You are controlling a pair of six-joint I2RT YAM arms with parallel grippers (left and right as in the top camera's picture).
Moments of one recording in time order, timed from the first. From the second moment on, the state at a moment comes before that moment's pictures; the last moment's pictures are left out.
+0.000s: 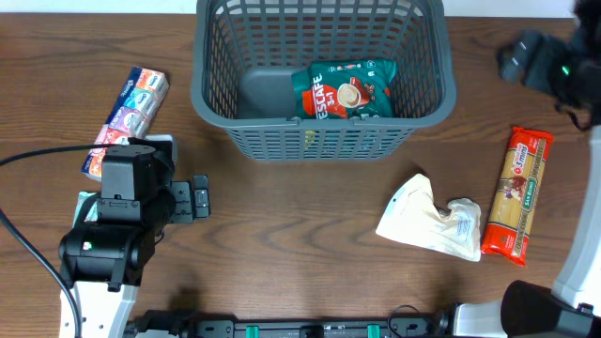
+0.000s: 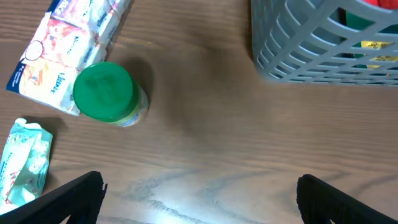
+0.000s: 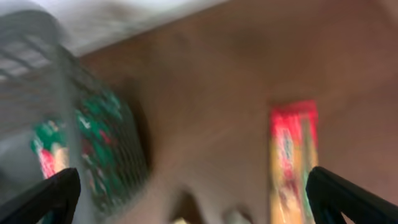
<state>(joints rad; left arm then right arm) -0.10 0.94 0.96 -0.97 -0.01 -0.11 -0.26 1.60 1.99 -1.32 -0.06 0.18</state>
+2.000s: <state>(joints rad) -0.10 0.94 0.96 -0.94 -0.01 -0.07 -0.10 1.36 1.13 -1.28 -0.09 -0.91</state>
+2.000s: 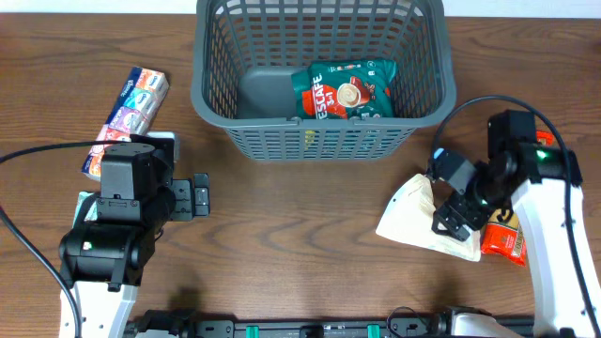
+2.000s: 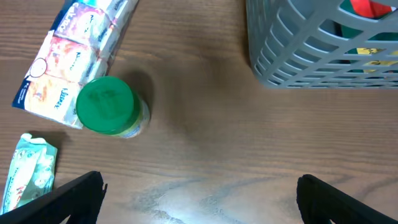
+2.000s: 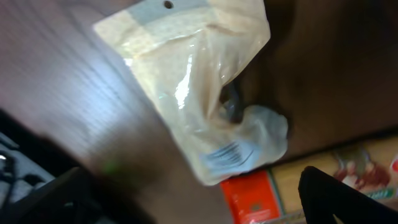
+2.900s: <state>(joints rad) -0.10 0.94 0.96 -0.93 -0.01 -0.08 -0.09 1.55 0.82 -0.84 -0.06 -1.00</state>
